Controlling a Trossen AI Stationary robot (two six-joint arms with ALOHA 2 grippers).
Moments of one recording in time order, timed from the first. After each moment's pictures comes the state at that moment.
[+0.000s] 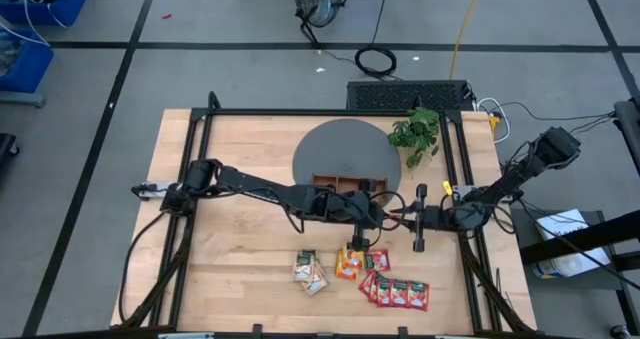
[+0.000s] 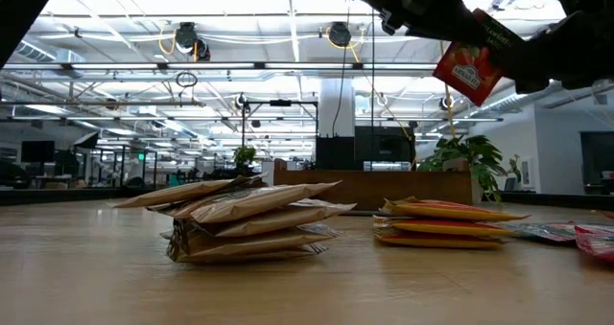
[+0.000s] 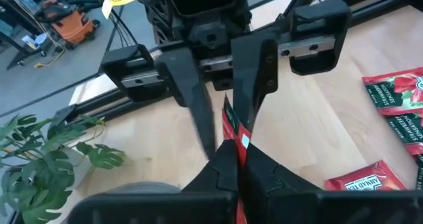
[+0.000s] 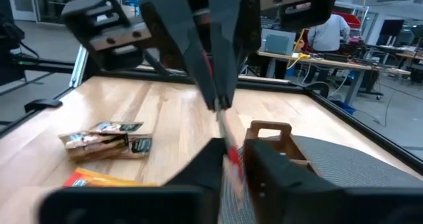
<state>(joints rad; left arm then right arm) -0.16 2.14 1.79 -0.11 -0.19 0.31 0.64 1.00 0.02 0.95 0.75 -0.07</state>
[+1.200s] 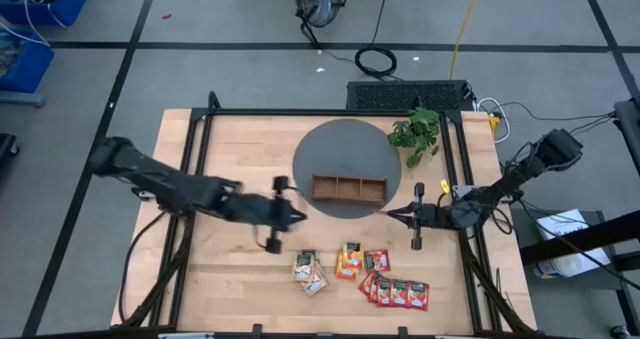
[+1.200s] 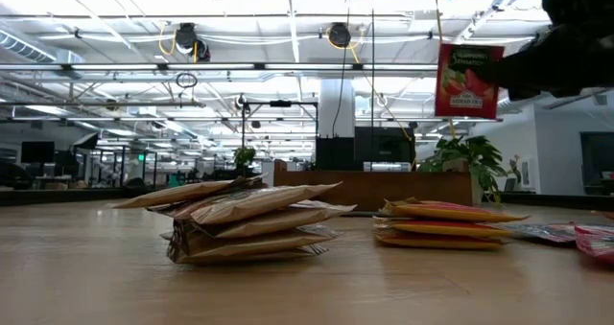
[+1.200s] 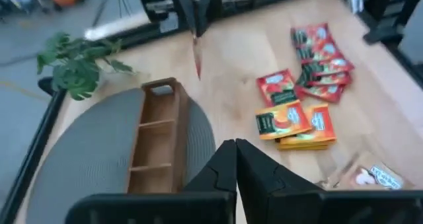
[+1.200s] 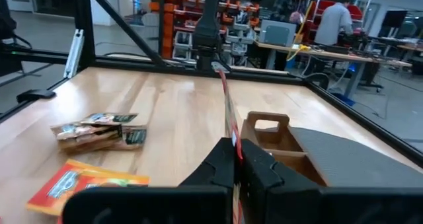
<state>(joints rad) -0.34 1.32 1.01 -0.22 -0.30 0.07 0.56 1.00 0.03 0.91 0.67 -0.05</state>
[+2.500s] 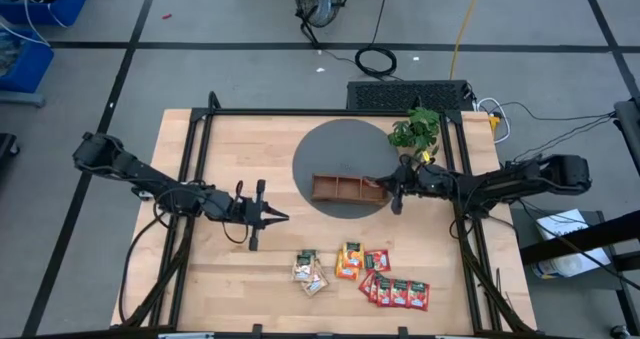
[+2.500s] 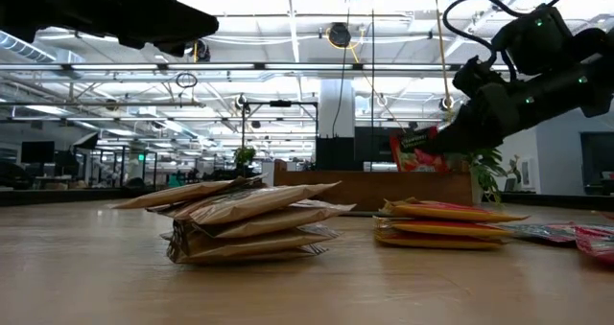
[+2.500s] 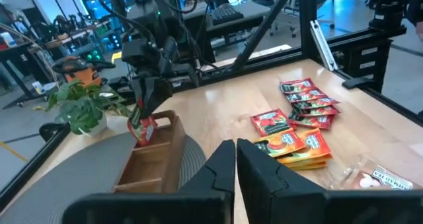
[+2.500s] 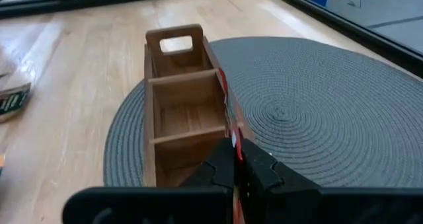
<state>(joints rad) -0.33 1.16 0.38 0.65 -0.25 0.19 -0.17 1.13 0.10 0.67 0.10 0.10</state>
